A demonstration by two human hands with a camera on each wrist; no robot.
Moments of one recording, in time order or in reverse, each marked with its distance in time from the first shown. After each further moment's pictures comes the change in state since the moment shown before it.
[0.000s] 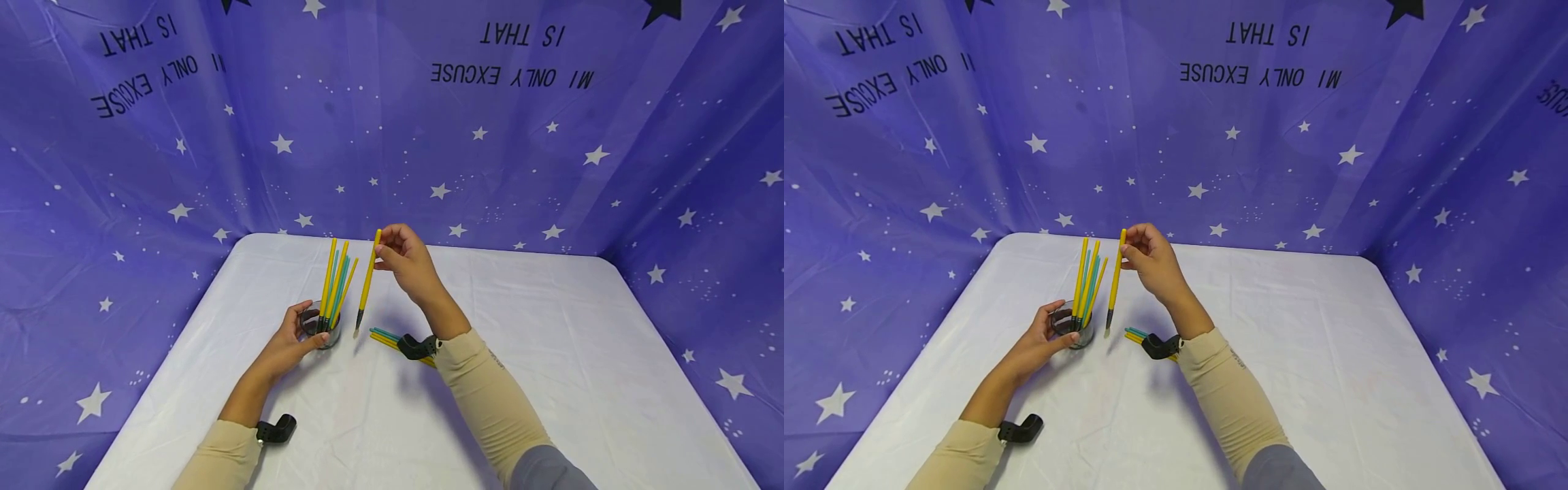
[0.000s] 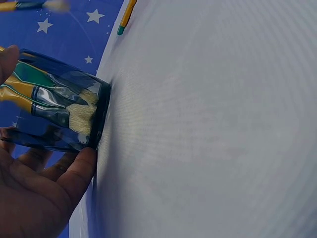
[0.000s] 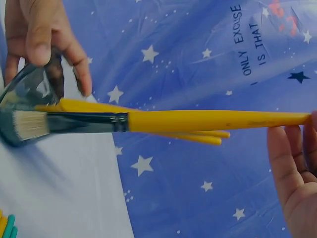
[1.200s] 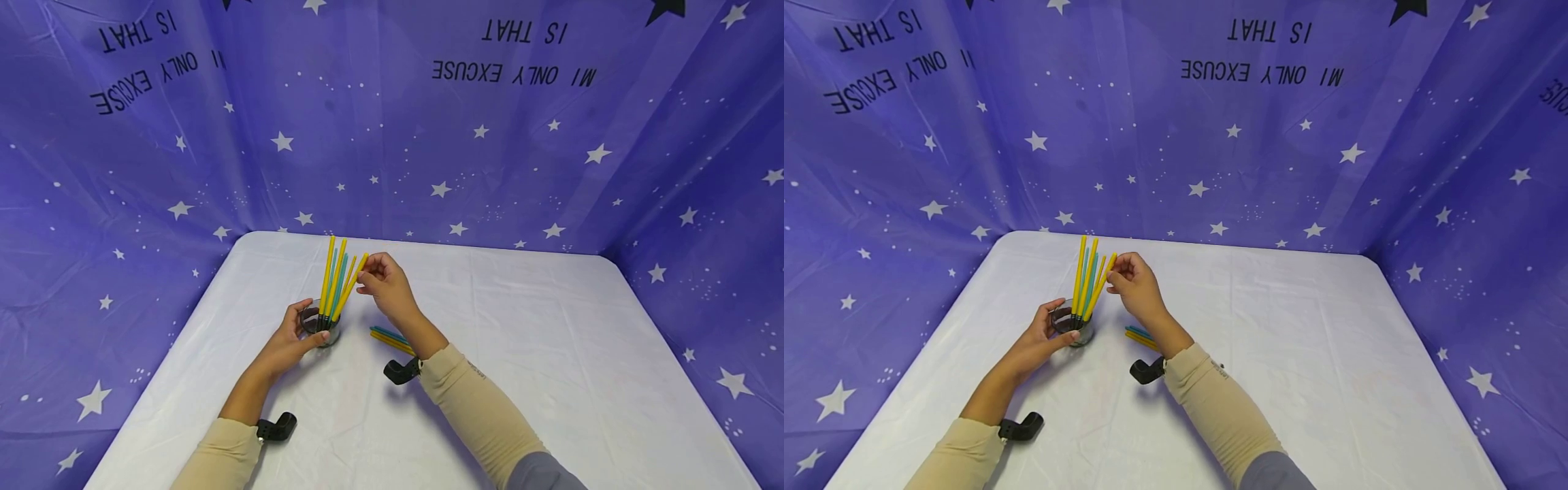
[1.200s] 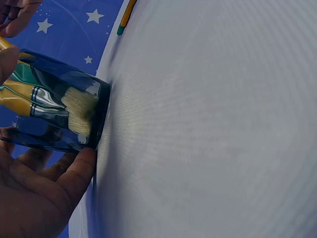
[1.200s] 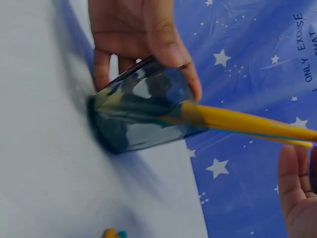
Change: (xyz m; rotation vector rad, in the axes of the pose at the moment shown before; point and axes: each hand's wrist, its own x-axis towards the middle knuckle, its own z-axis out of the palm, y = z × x) left_hand 0.001 0.002 0.000 0.014 0.013 -0.036; right_hand -0.019 0.048 0.038 0.034 0.078 0.188
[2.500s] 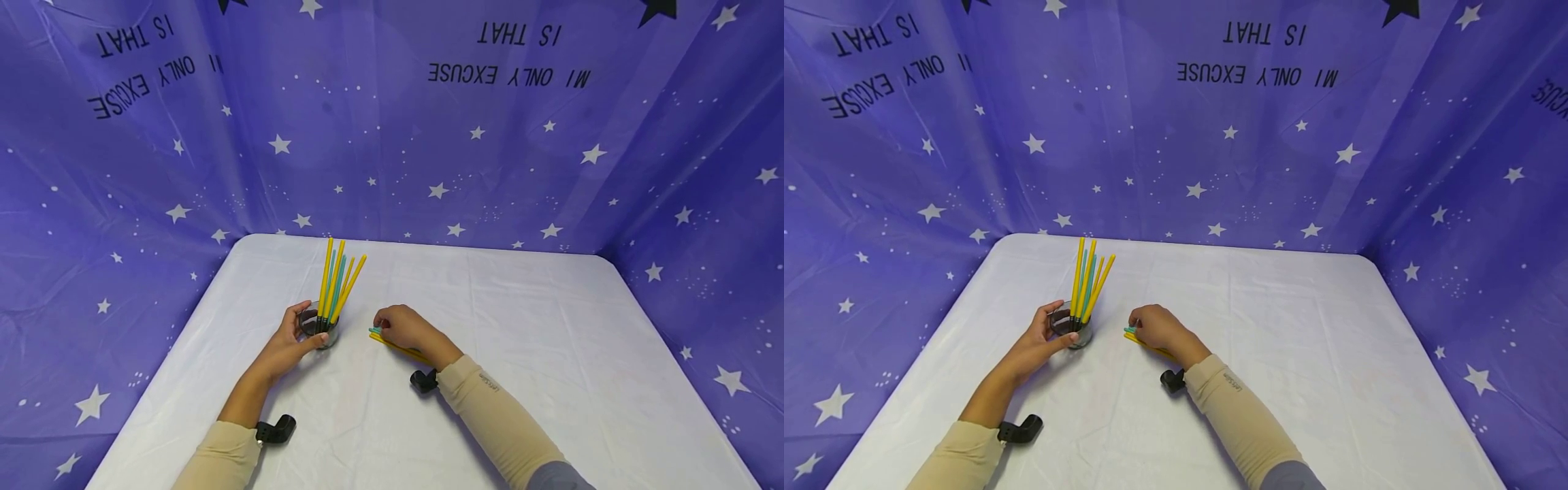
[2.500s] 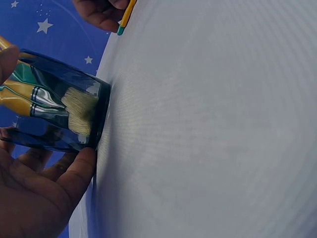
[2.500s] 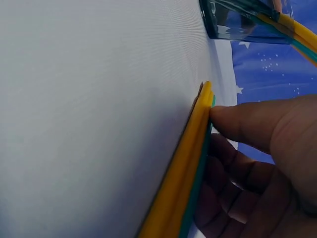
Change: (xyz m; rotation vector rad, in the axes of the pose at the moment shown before) left_hand -0.001 -0.001 -0.002 0.004 -0.021 -0.010; right_hand -0.021 0.048 -0.050 -1.040 -0.502 0.130
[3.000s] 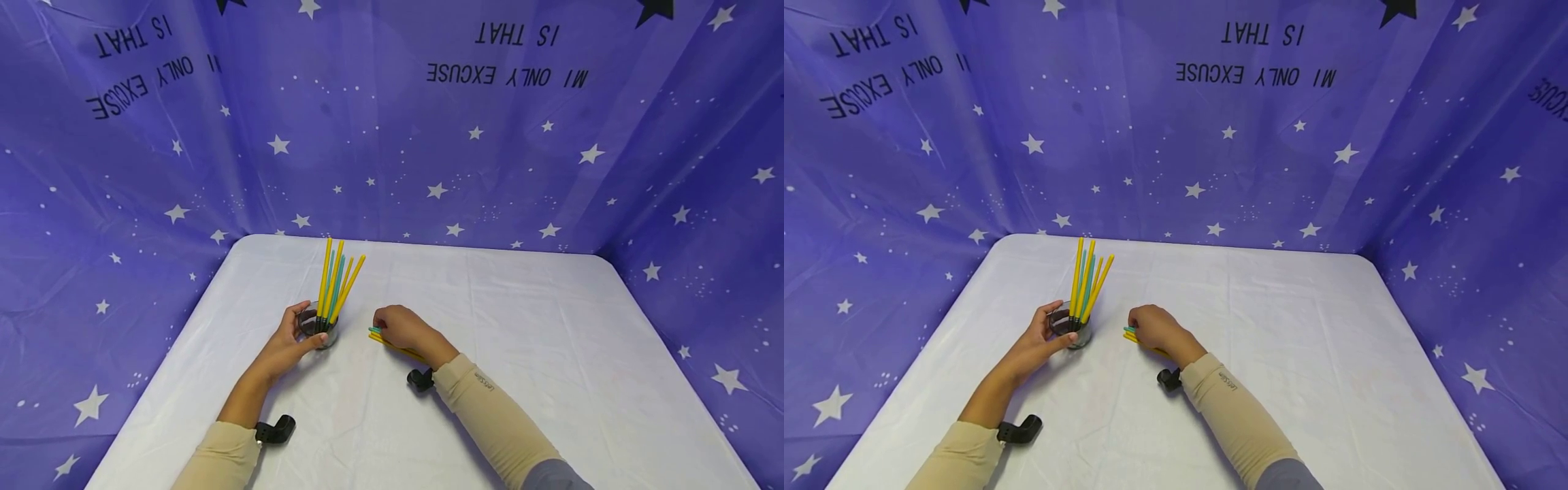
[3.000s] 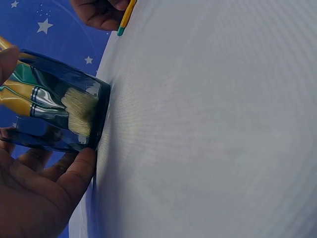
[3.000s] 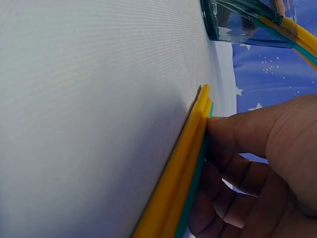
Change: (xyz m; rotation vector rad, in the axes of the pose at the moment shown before) left_hand 0.000 -0.002 0.000 -0.005 -0.004 -0.001; right_hand 0.002 -0.006 0.000 -0.094 -0.016 0.006
